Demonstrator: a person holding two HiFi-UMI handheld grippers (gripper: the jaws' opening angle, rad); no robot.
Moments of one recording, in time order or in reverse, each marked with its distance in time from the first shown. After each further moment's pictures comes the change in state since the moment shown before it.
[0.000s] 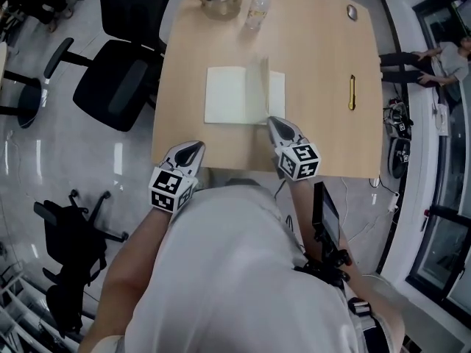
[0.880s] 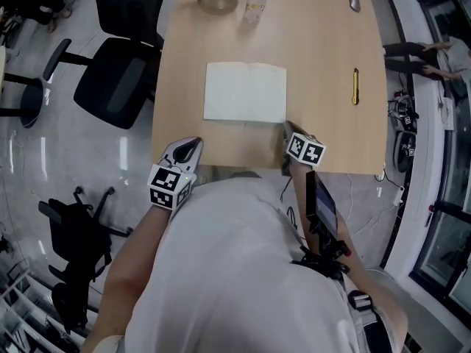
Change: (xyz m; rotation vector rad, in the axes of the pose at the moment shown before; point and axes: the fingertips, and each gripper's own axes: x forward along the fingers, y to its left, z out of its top) left arm 0.007 0.003 0.003 -0.002 0.030 0.023; right arm -0.012 -0.102 -0.110 0.412 0.243 -0.316
